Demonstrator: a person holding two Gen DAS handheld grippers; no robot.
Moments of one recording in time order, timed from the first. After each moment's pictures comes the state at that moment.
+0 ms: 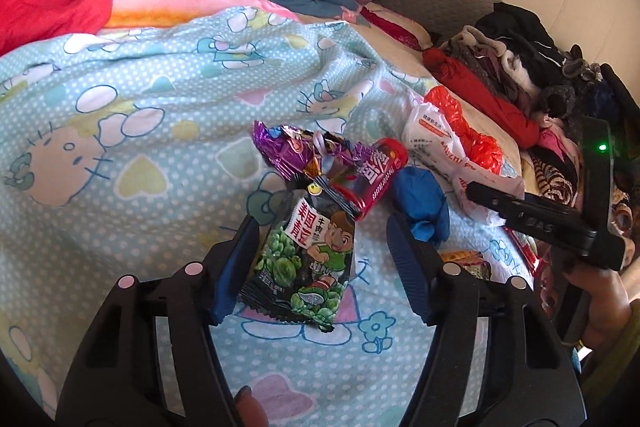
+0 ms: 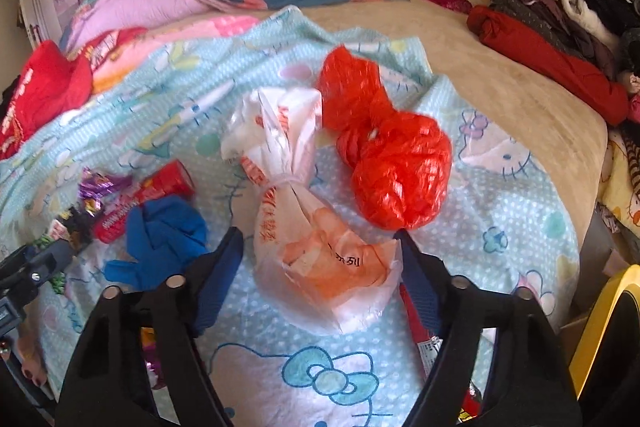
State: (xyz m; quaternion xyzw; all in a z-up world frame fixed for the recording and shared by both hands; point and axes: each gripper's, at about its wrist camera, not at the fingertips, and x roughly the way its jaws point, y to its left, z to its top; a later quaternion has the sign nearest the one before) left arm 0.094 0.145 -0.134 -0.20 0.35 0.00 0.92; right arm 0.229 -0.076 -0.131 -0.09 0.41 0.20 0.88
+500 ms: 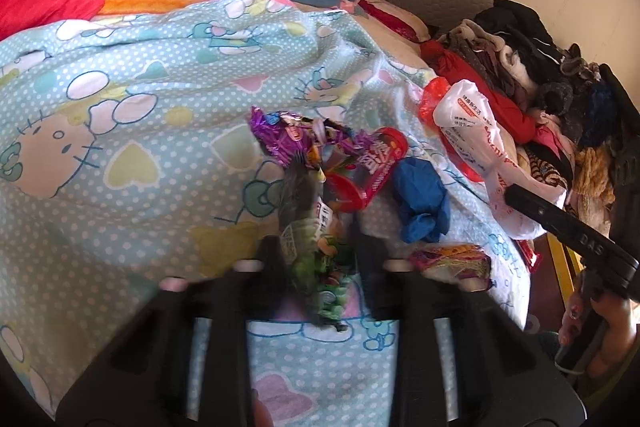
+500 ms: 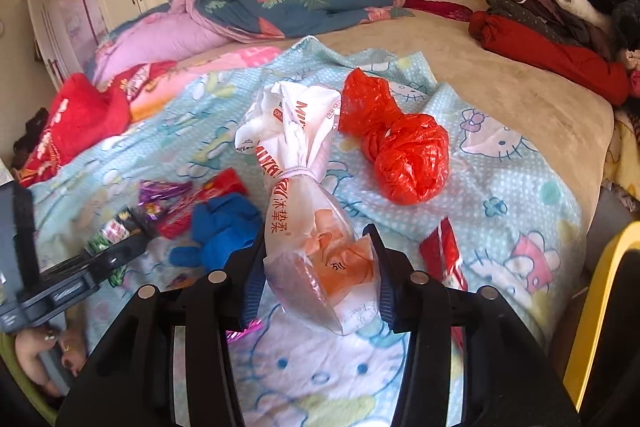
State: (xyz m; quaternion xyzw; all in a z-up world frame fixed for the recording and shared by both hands) left arm 0.096 0.144 -0.137 -0.21 0.36 -0.01 0.91; right arm 0.179 -0.098 -0.105 -0.02 0.38 0.25 0.89
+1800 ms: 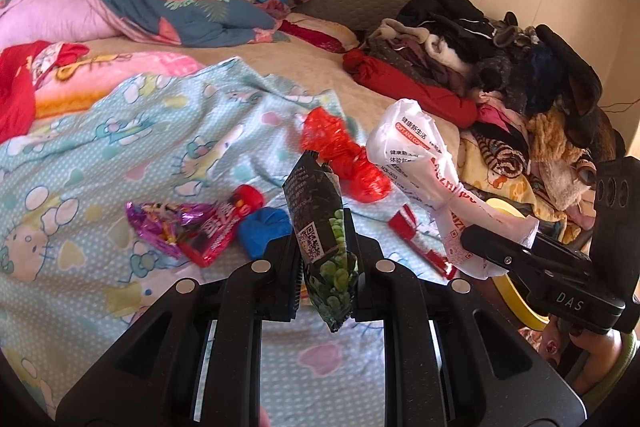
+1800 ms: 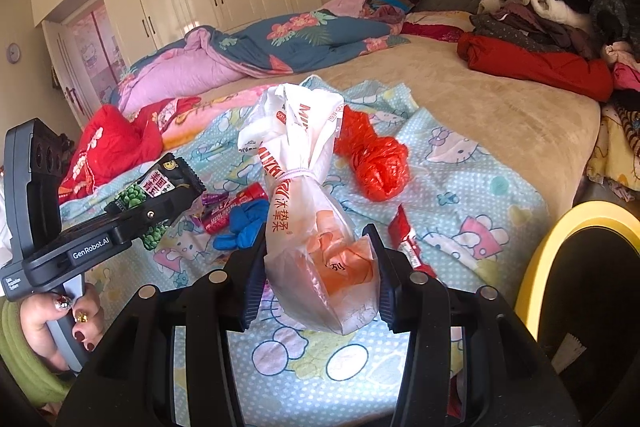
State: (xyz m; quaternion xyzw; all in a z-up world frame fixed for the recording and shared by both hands) left arm 0.099 0.058 -0.057 -0.13 0.32 -0.10 0.93; right arm 0.125 -0.155 -0.058 0.02 0.34 0.27 0.90
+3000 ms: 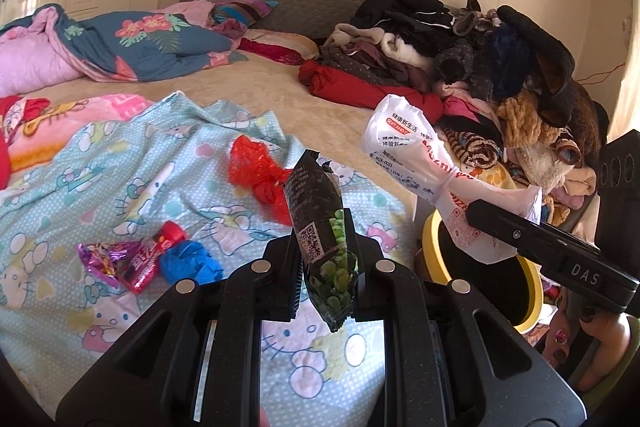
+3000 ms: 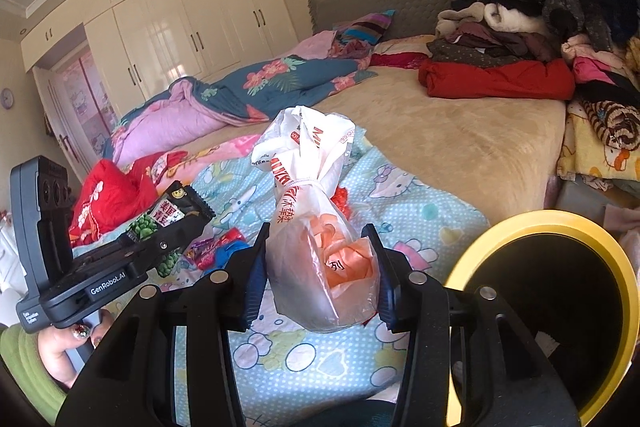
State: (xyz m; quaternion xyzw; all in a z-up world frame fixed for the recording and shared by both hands) left arm 0.098 -0.023 -0.019 -0.08 0.29 -0.13 0.94; right arm 0.108 -0.235 -0.015 0.08 0.29 0.23 0.92
